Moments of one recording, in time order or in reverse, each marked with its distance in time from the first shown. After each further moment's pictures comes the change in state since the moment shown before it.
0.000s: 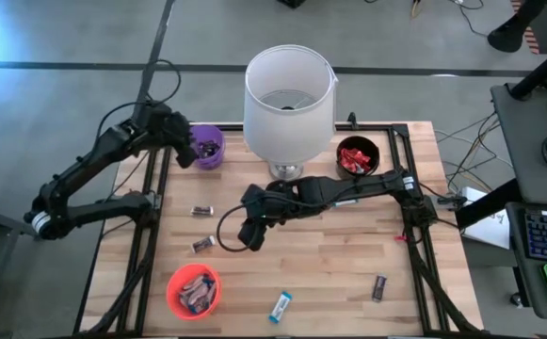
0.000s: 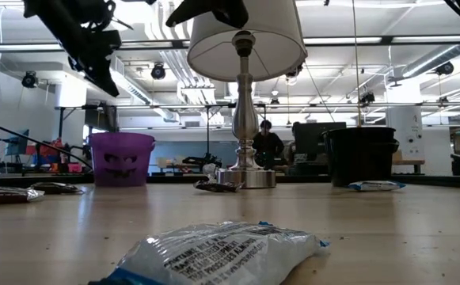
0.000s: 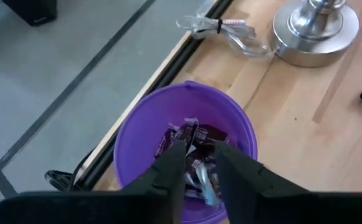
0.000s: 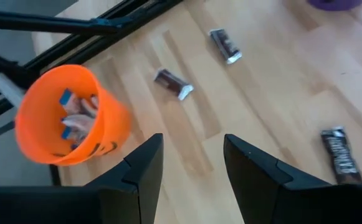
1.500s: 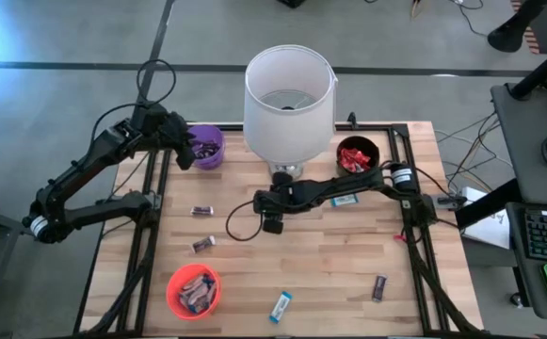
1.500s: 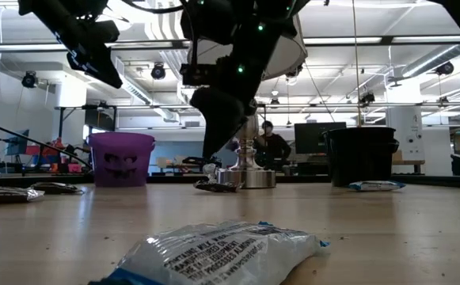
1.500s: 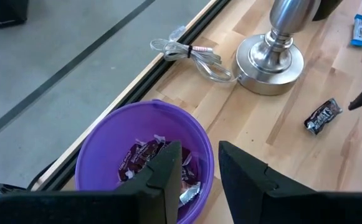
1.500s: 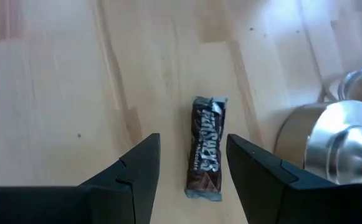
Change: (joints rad) left arm -0.004 -0.045 0.000 0.009 0.132 -0.114; right arm -0.124 0.002 -0.552 0.285 0.203 -0.534
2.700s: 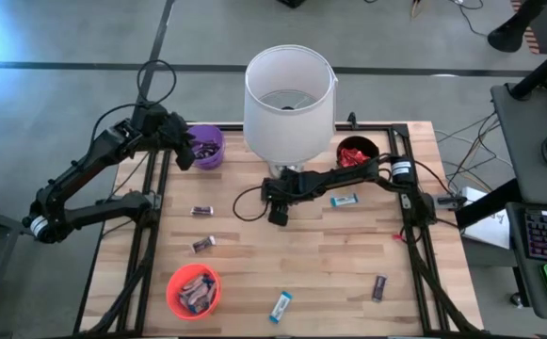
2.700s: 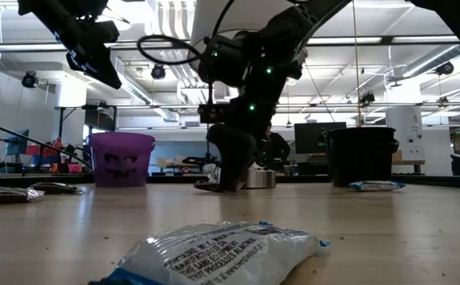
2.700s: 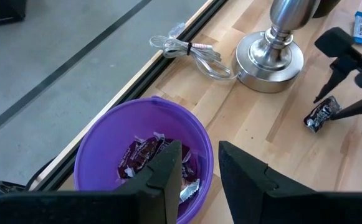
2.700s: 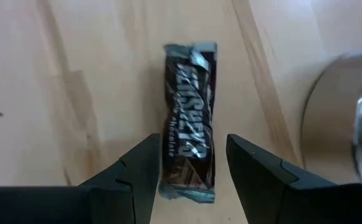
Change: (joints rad) left arm 0.000 0.000 0.000 -0.010 0.000 0.000; right arm -0.111 0.000 -0.179 0.153 -0.154 0.031
